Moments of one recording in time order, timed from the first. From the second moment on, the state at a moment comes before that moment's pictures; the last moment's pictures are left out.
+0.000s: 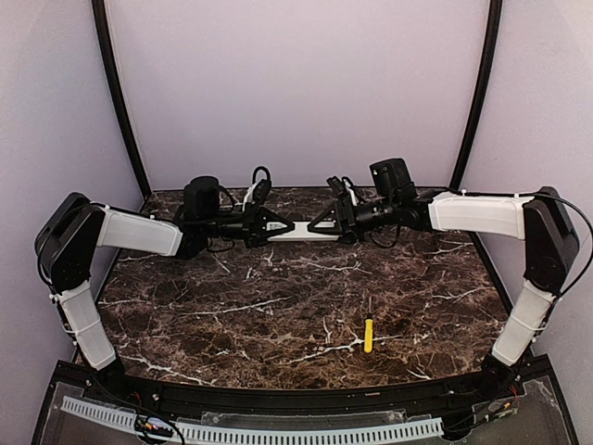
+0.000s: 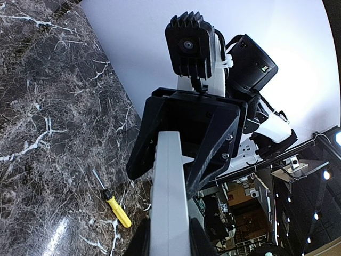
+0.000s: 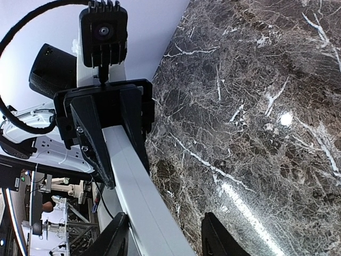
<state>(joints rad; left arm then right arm) -0.57 1.81 1.03 0.63 0.99 -1.00 0.62 1.73 1.22 -0.05 -0.84 0.66</state>
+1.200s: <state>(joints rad) -0.56 1.81 1.01 0.70 1.05 -1.04 0.61 1.72 1.16 0.09 -0.96 0.68</state>
